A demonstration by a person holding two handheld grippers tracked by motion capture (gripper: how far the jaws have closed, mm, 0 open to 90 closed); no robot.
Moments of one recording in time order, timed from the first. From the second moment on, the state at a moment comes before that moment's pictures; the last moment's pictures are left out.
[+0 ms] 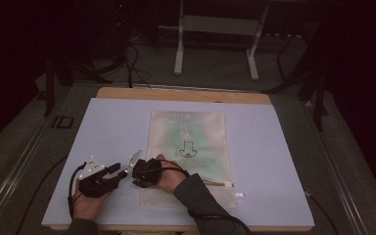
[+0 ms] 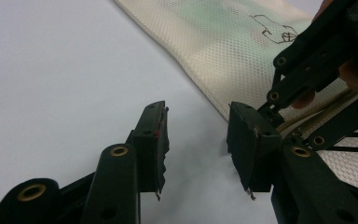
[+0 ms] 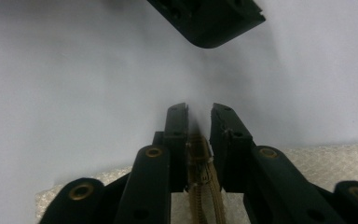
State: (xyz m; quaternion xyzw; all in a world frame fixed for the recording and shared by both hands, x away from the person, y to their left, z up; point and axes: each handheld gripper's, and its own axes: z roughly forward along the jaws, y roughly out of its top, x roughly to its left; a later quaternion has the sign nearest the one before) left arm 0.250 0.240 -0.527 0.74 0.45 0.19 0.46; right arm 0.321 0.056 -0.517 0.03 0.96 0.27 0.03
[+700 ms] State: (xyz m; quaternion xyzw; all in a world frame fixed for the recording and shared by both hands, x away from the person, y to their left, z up) left arm 0.250 0.240 -0.527 0.74 0.45 0.19 0.46; right arm 0.320 0.055 -0.509 0.03 0.96 0.29 0.02
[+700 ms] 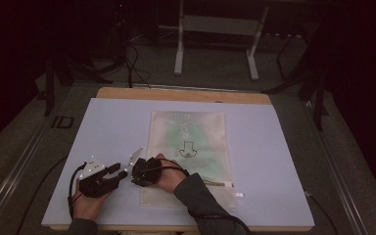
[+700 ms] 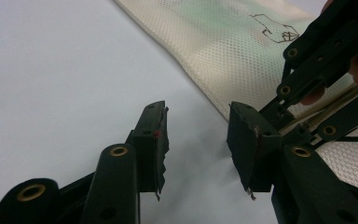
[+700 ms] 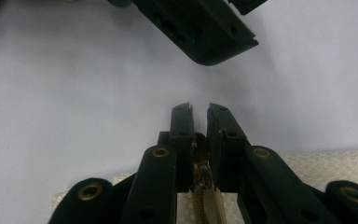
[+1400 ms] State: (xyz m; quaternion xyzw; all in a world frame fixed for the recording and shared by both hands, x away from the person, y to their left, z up) left arm 0.250 0.241 -0.527 0.74 0.45 0.19 0.46; right arm 0.315 0.039 -0.495 0.03 0.95 0.30 0.02
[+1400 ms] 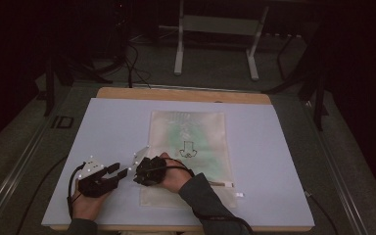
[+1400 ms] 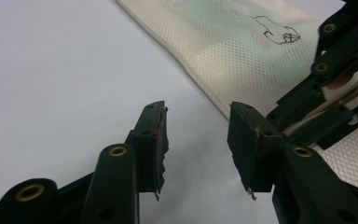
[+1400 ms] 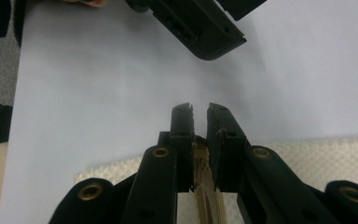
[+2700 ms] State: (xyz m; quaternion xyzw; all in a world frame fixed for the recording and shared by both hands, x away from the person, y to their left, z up) left arm 0.250 0.237 -0.528 0.76 0.43 0.16 0.46; right arm 0.326 0.028 -0.500 0.04 0.97 0.23 0.00
